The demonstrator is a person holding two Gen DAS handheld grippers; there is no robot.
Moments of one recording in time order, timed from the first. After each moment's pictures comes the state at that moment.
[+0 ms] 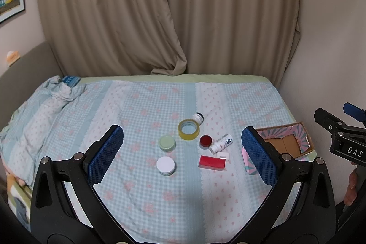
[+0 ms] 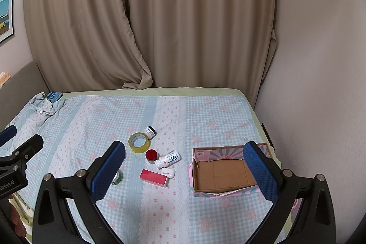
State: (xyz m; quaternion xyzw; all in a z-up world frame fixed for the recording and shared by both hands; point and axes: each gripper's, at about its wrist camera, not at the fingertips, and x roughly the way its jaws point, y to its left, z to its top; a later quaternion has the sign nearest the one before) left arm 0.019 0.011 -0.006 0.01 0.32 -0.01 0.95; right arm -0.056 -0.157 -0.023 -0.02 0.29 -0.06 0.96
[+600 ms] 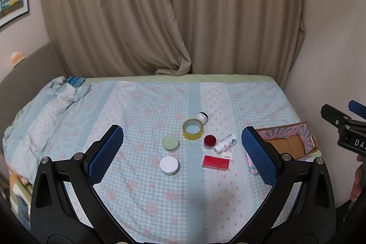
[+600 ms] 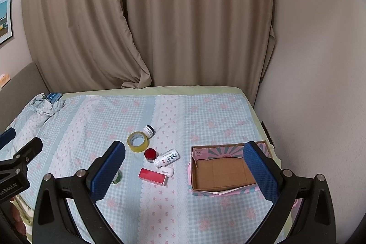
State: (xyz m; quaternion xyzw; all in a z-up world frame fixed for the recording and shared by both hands) left arm 0.026 0.009 -0.012 0.01 0.31 0.01 0.95; right arm -0.055 -0.160 -0.025 -0.01 0.29 -0.06 0.95
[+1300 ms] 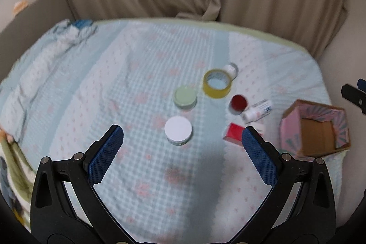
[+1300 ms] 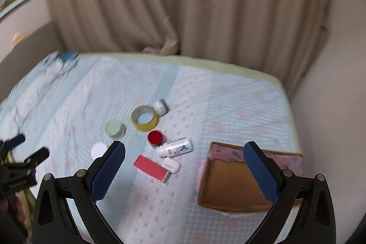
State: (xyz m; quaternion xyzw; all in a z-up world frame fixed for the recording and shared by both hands) left arm 0.115 0.043 -0.215 -0.04 0.44 0.08 0.89; right arm 0.067 -0.171 -0.137 -0.08 0.38 0.06 0.92
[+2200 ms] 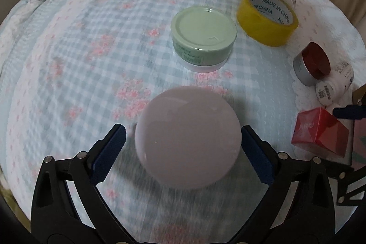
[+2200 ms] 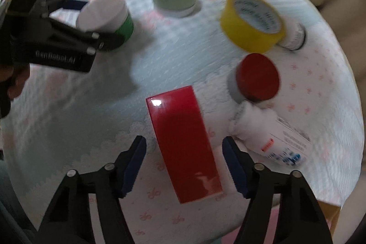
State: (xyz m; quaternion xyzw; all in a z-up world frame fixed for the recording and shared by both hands) left arm 0.237 0.075 -0.461 -0.04 0.55 0.08 0.83; right arm 0.182 -0.084 -0.415 -0.35 0.54 0.31 0.70
